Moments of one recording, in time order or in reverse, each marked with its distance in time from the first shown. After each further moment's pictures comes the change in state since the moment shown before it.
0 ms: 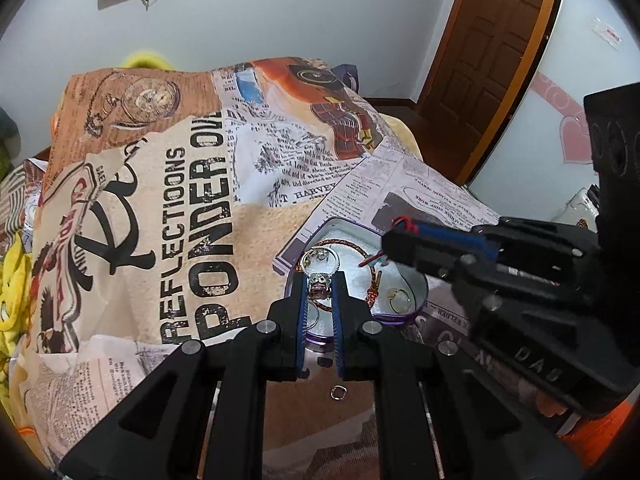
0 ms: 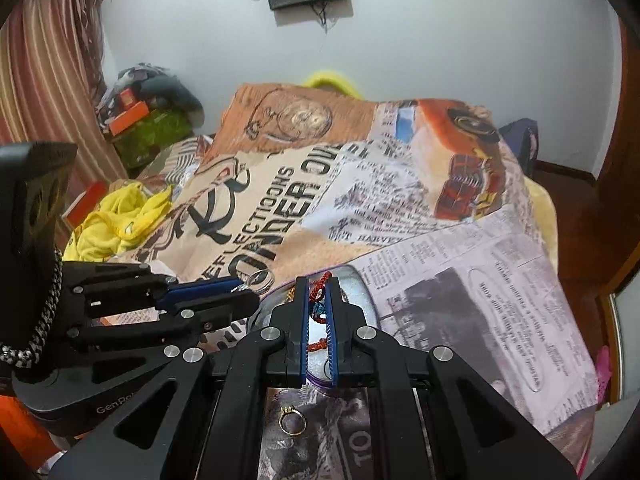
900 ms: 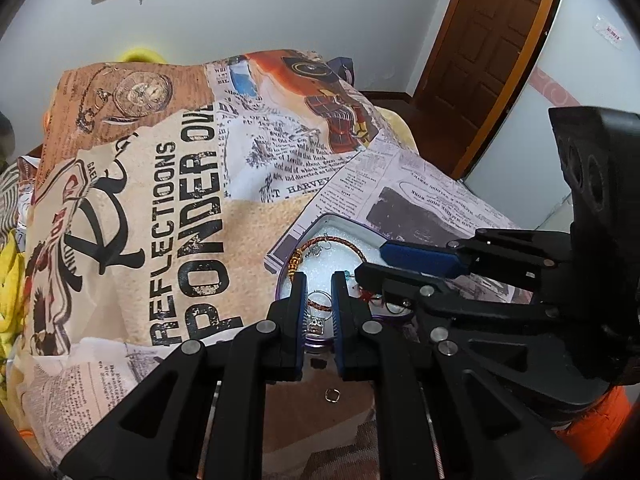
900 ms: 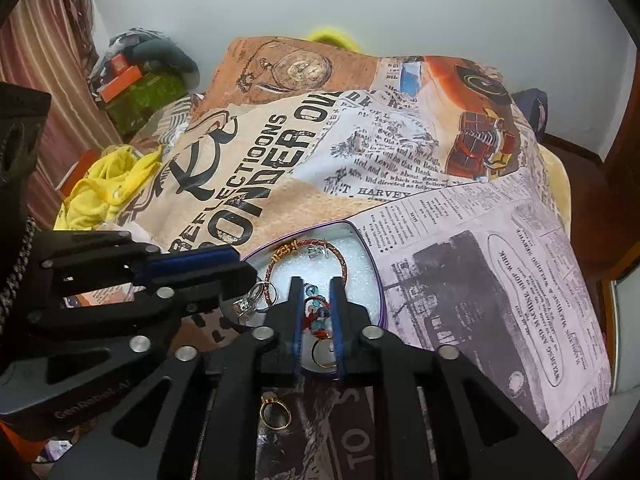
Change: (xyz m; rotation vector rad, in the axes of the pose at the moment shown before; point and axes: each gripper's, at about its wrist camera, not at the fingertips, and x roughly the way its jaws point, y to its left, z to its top) left arm 0.003 -0.002 0.003 0.004 0.017 -0.014; right arm 0.023 -0.007 -0.006 -0.008 0.135 -0.012
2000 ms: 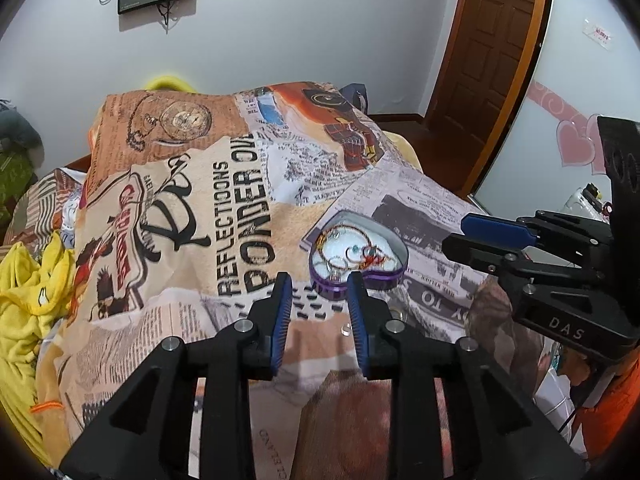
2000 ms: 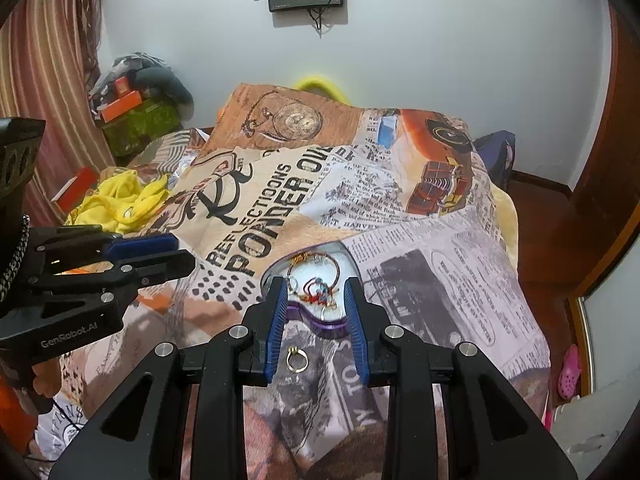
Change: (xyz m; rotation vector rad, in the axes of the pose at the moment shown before) left arm -0.088 -0.002 -0.035 0.009 -0.084 0.078; right arm -0.079 0.029 -0.020 -0.023 -0.132 -0.098
